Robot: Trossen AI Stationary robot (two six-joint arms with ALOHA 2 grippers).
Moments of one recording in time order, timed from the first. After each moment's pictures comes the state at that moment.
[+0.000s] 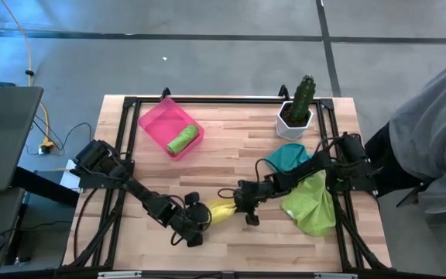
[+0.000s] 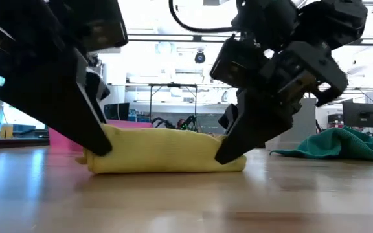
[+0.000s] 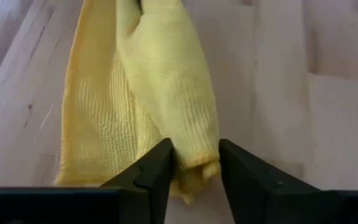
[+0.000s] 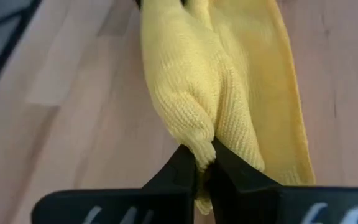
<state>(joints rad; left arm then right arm) -0.49 1.84 0.93 -0.07 -0.40 -0.63 0.28 1.93 0.84 0.28 -0.16 0.25</state>
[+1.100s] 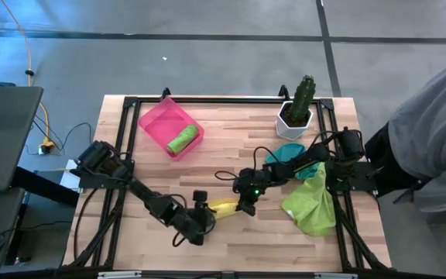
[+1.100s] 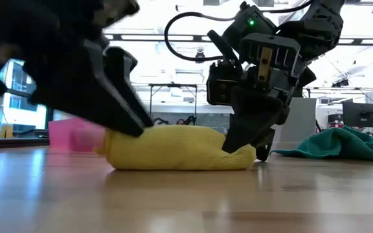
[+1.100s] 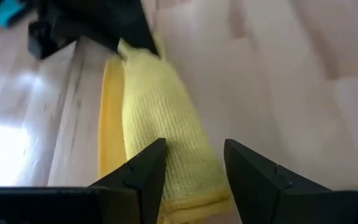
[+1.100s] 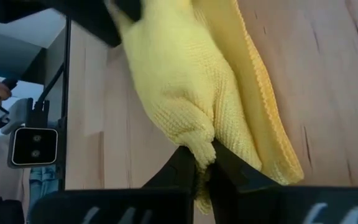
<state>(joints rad) -0.47 1.86 0.94 0.06 -0.52 -0.23 0.15 1.93 0.84 0.25 -0.44 0.63</state>
